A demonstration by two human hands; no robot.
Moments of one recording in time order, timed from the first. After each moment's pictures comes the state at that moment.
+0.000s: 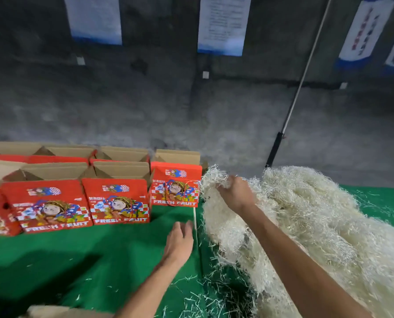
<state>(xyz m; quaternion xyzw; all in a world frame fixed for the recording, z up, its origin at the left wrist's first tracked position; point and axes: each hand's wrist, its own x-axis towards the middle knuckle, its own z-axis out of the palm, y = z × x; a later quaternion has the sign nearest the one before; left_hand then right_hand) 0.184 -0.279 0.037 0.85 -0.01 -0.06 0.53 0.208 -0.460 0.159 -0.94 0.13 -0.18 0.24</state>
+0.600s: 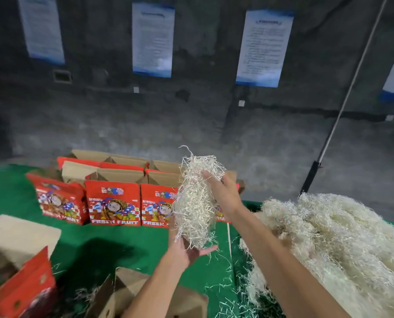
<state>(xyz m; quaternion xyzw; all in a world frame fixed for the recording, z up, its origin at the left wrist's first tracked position) 0.111 -0.148 0.122 0.37 0.19 -0.20 0.88 0.138 -0.264 0.230 -0.75 -0.01 -0.13 0.65</state>
